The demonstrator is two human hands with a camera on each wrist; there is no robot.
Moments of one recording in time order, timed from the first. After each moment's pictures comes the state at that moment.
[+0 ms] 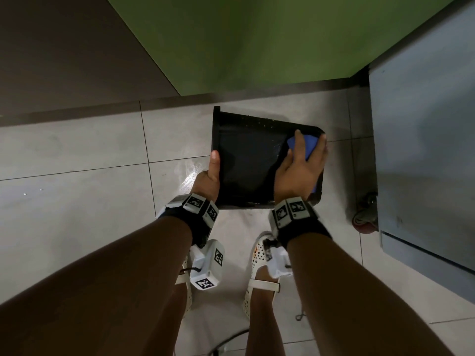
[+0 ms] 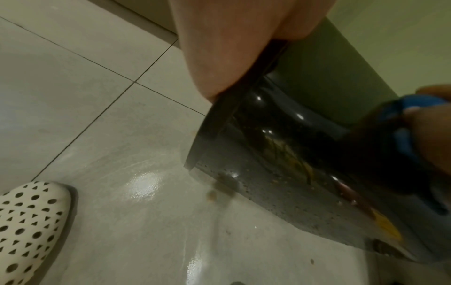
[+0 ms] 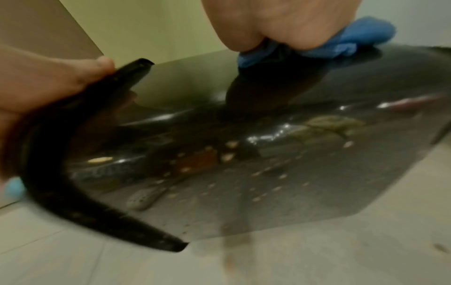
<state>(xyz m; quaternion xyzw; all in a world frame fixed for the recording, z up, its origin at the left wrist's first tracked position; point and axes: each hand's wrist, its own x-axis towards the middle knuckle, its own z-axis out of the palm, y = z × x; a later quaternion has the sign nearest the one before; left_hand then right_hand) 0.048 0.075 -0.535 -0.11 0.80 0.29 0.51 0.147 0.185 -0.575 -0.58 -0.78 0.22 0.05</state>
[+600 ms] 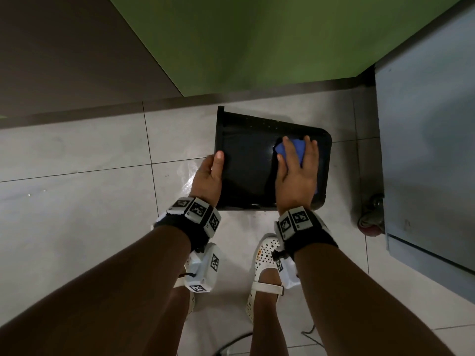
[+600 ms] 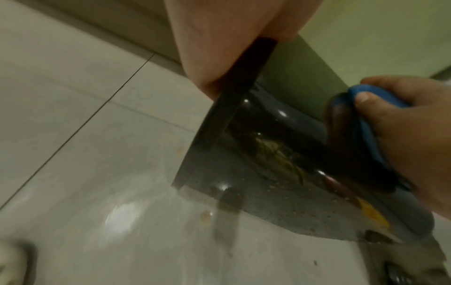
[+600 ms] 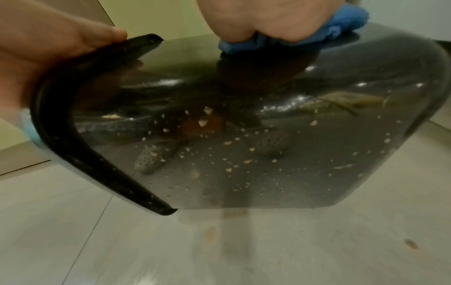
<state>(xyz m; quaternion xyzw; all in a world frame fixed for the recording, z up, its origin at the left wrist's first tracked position) 0.044 0.076 -0.533 -0.06 0.79 0.41 0.45 0.155 0.180 -0.574 -0.49 -0.83 0.25 0.05</state>
